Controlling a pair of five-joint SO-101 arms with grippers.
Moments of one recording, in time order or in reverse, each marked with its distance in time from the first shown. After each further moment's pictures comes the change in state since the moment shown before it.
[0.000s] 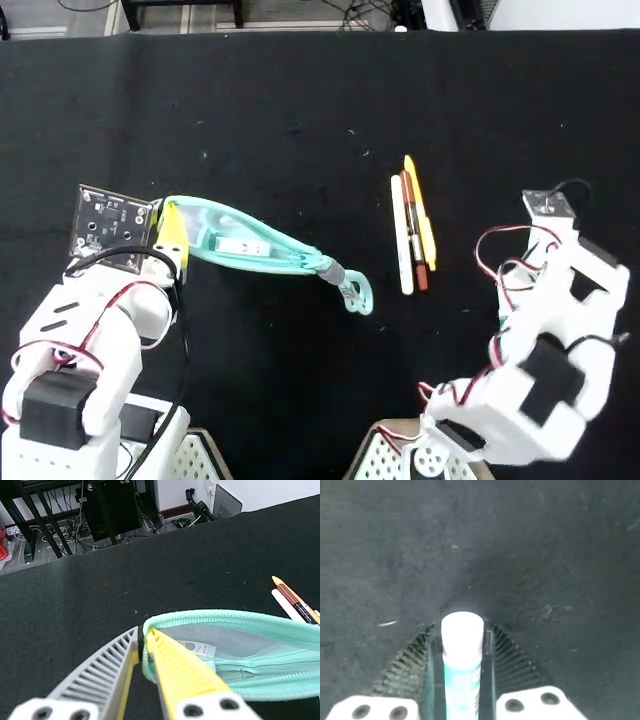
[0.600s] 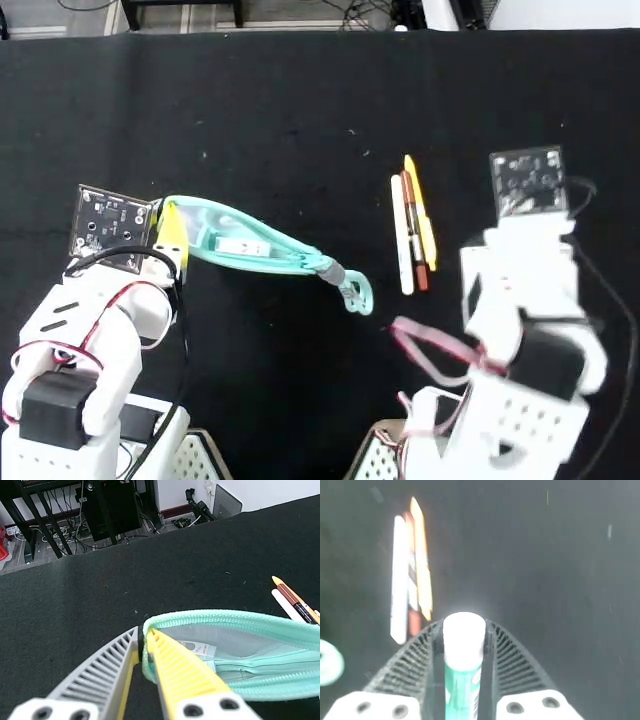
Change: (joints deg) left arm 0.0 0.0 0.0 0.0 0.0; right arm -22.3 -62.0 -1.1 18.3 -17.2
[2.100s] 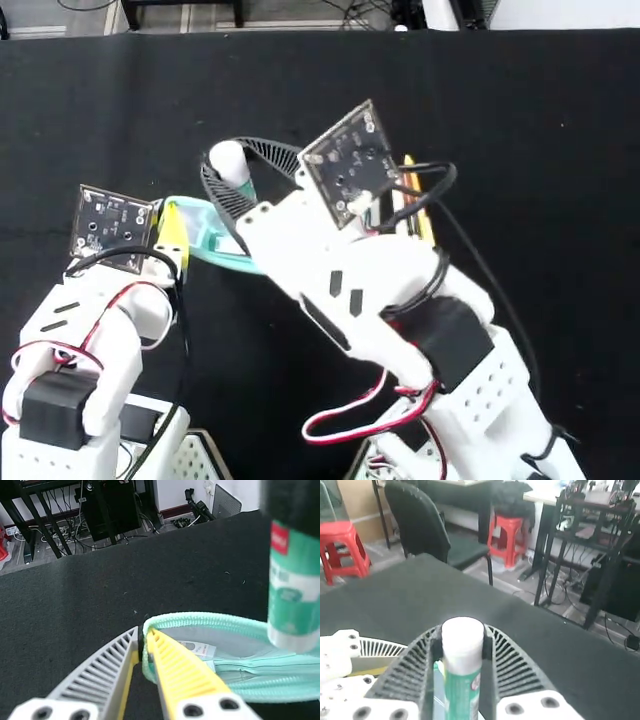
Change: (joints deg) left arm 0.1 0.0 0.1 0.0 0.0; right arm -58.4 17.4 -16.6 -29.5 -19.0
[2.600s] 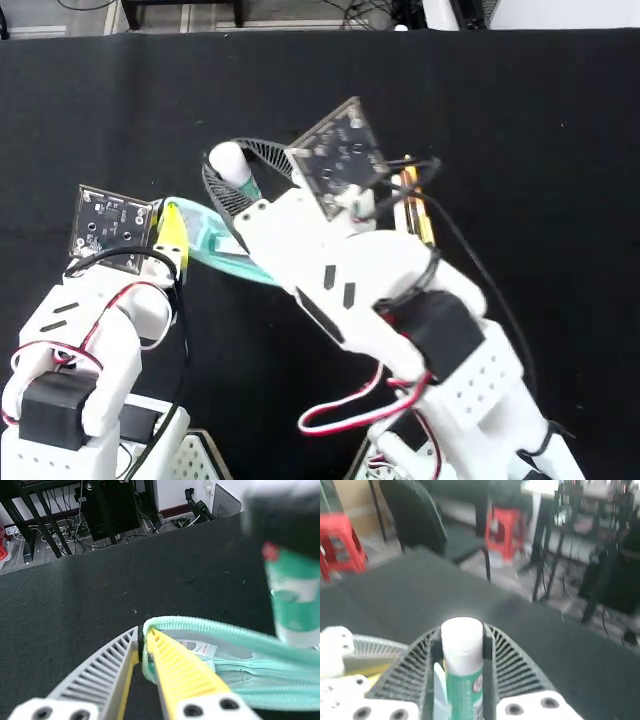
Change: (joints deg) left arm 0.1 0.0 0.0 0.0 0.0; right arm 0.3 1.0 -2.1 0.9 0.2
